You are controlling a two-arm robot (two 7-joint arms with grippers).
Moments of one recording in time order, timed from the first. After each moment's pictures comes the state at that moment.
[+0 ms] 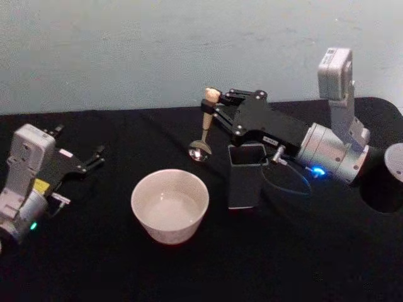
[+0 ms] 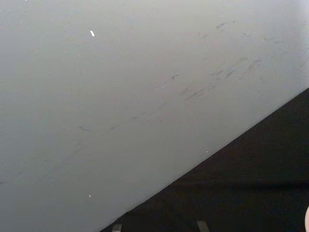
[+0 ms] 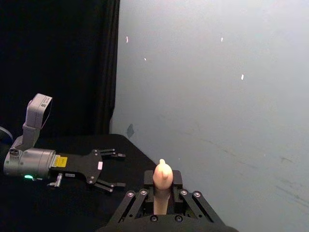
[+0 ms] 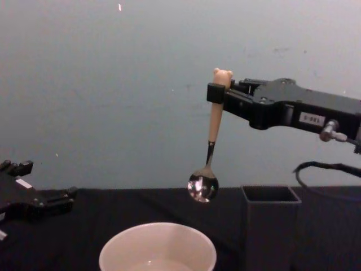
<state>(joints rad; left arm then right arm) -0.20 0.60 0.45 -1.41 -0.25 -0.12 0.03 0.42 0.45 -0.50 -1.46 0.50 -0.12 0.63</state>
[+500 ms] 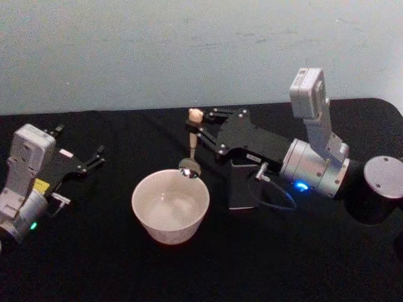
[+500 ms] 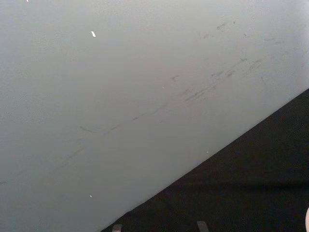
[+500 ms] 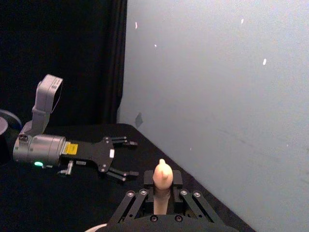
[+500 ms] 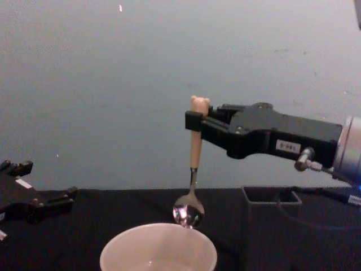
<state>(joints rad) -0.20 0.60 0.45 -1.41 -0.25 -0.12 0.03 0.41 0.42 -0.54 -1.45 0.44 -0.11 0.61</state>
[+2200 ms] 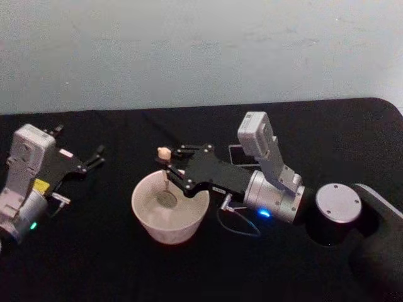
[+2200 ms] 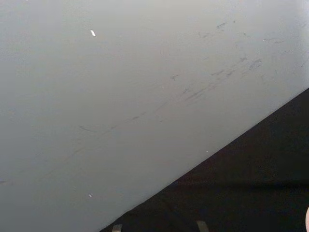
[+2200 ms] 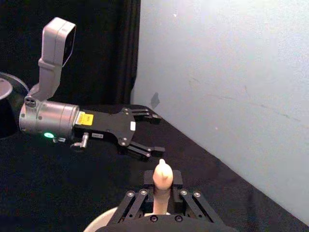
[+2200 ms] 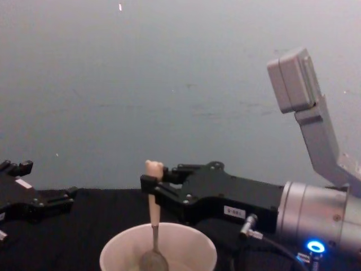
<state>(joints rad) -0.20 0.60 0.45 -1.41 -0.25 -0.12 0.03 0.42 0.28 -0.60 -1.24 0.32 -0.21 0.63</state>
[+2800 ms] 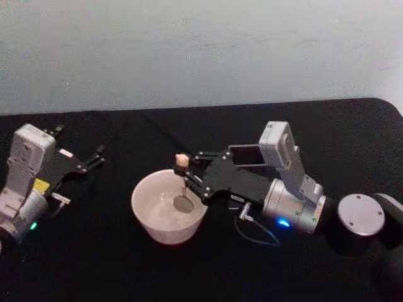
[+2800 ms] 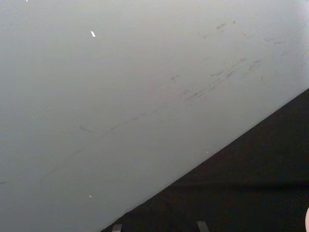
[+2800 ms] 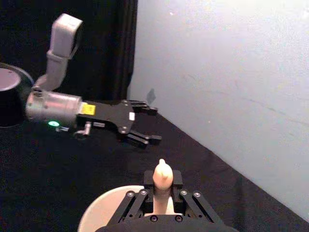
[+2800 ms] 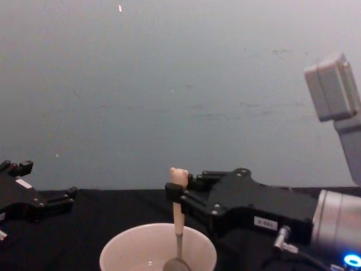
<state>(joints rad) -0.20 0.60 0.45 -1.41 -0.25 -0.12 0.03 0.36 0.34 -0.56 -1.32 0.32 -0.21 0.62</state>
